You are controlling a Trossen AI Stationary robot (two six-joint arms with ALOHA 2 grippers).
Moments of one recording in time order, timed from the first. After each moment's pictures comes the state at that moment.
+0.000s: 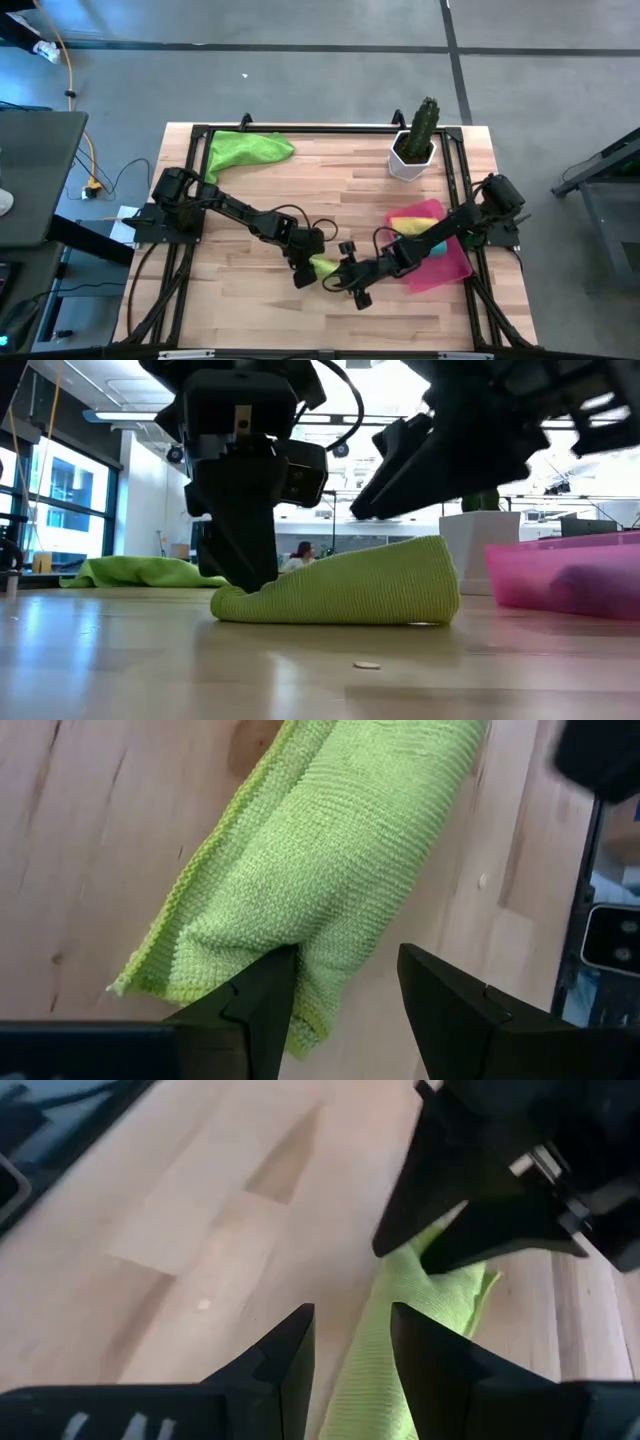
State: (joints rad) left arm -0.09 1.93 1.07 -0.21 0.32 -0.64; right arm 0.47 1.80 0.96 0.16 0.21 0.00
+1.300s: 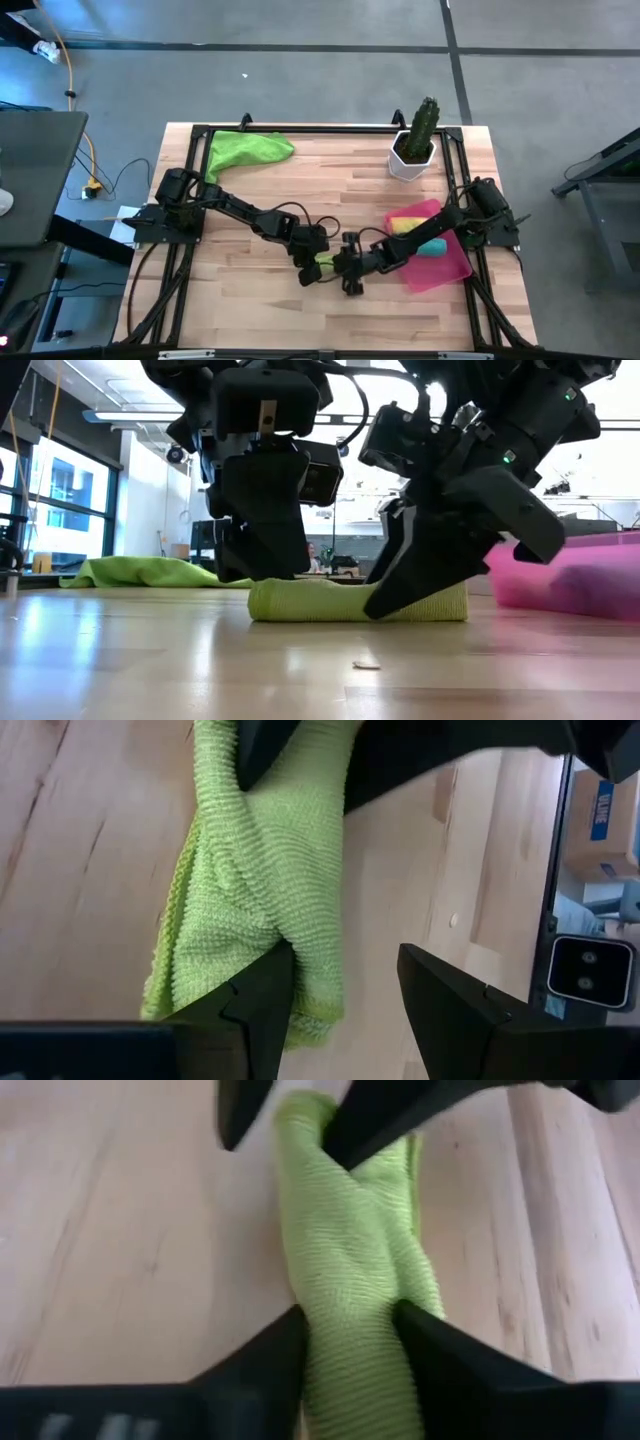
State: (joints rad) left arm -0.09 1.94 1.07 -0.10 0.37 -0.67; right arm 0.39 1.93 0.97 0.02 0.28 0.18
